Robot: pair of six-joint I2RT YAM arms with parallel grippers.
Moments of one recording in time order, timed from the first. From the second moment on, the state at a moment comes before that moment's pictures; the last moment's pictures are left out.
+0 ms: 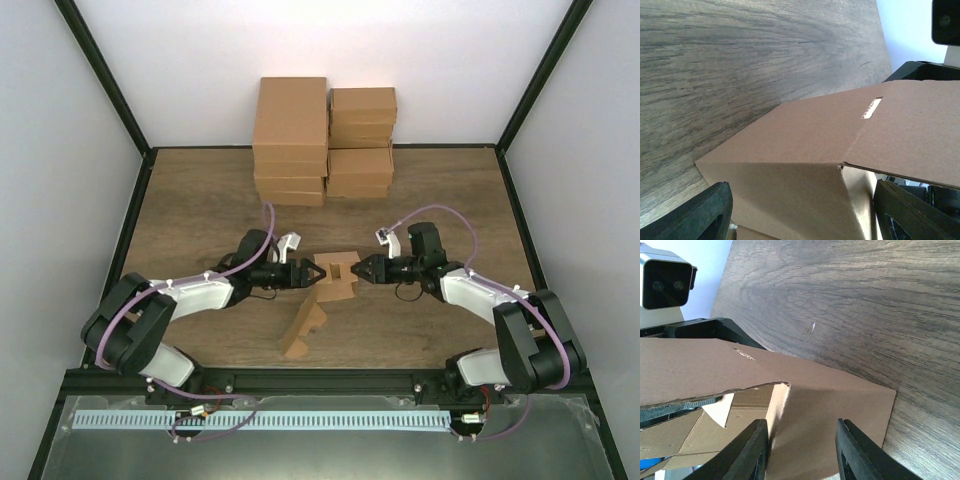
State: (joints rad) left arm -0.59 1.49 0.58 0.27 0.59 -0.72; right arm 0.34 1.35 0.55 0.06 -0.78 0.43
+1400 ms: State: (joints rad) left arm -0.60 1.42 0.62 0.13 0.56 -0.65; right arm 0.34 1.06 0.81 -0.25 -0.48 0.34
